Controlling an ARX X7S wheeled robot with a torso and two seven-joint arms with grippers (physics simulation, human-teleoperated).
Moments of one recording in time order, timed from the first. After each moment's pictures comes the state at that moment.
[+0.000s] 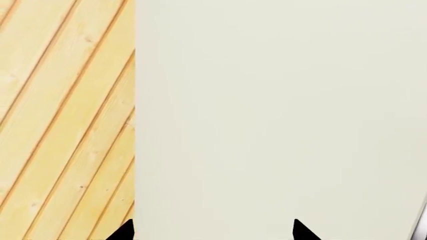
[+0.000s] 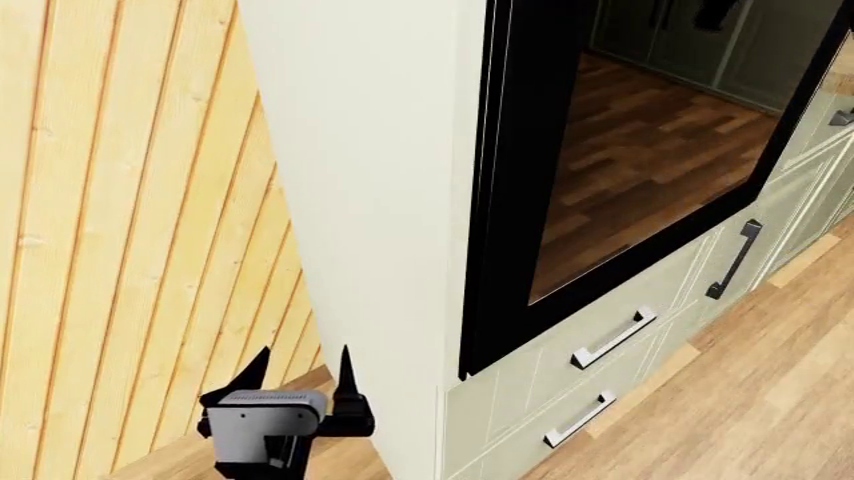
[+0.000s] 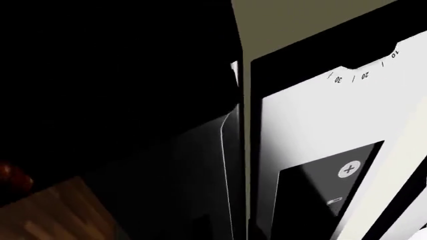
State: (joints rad) left arm -0.07 -0.27 0.39 -0.01 -0.36 0.13 -0.31; right arm 1.71 0.66 -0.96 0.40 -0.18 0.29 -0.45
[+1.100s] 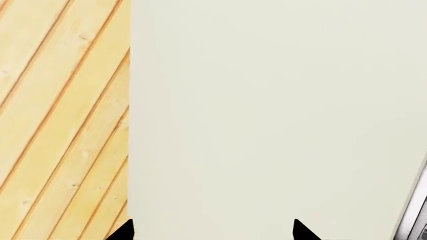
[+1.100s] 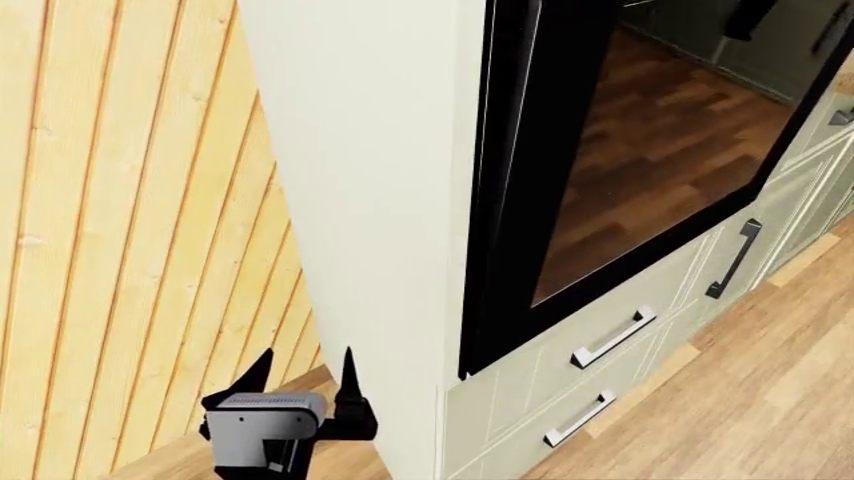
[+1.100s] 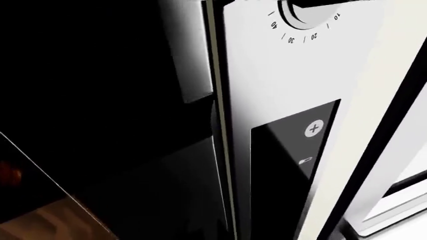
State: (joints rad) left arm -0.06 -0.29 0.41 0.02 -0.38 0.14 -0.32; right arm 1.64 0.76 -0.90 0.19 -0.17 0.43 -0.41
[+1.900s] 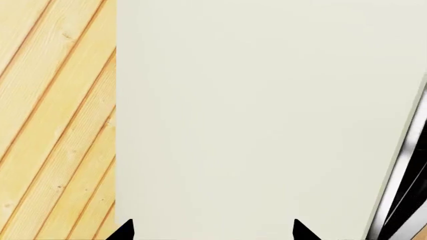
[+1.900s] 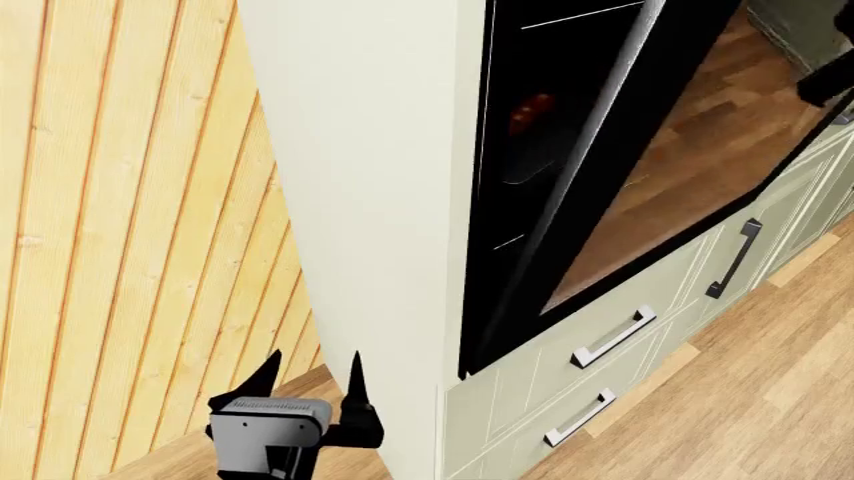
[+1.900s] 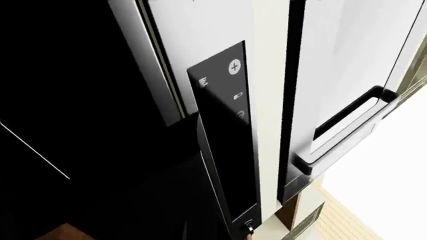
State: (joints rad) left arm -0.05 -0.30 0.43 0.05 -0.40 0.14 -0.30; right arm 1.24 1.05 -0.57 -0.32 0.05 0.61 -0.14
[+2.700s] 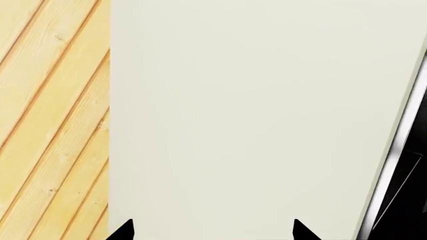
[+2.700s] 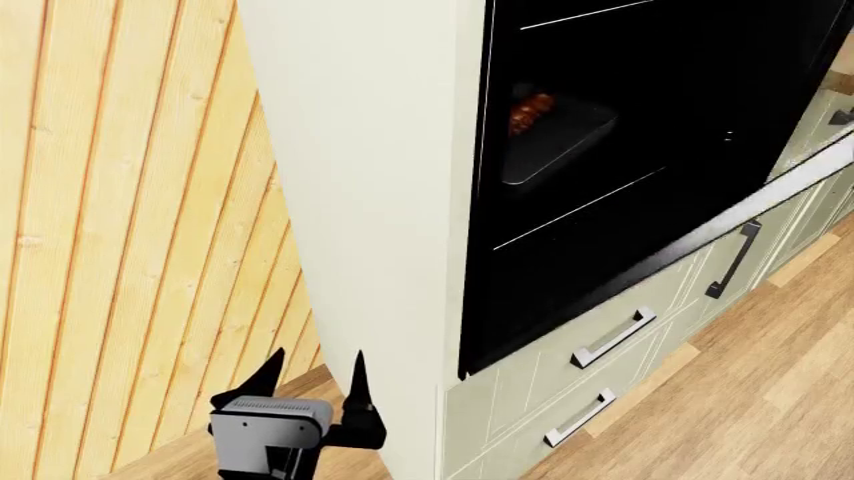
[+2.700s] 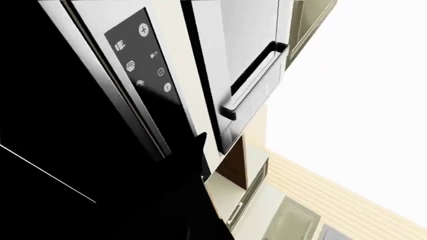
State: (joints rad) left arm -0.05 -0.31 0.44 0.06 -0.41 0.14 -0.30; right arm 0.09 1.09 0.39 -0.69 0.19 0.49 0.30
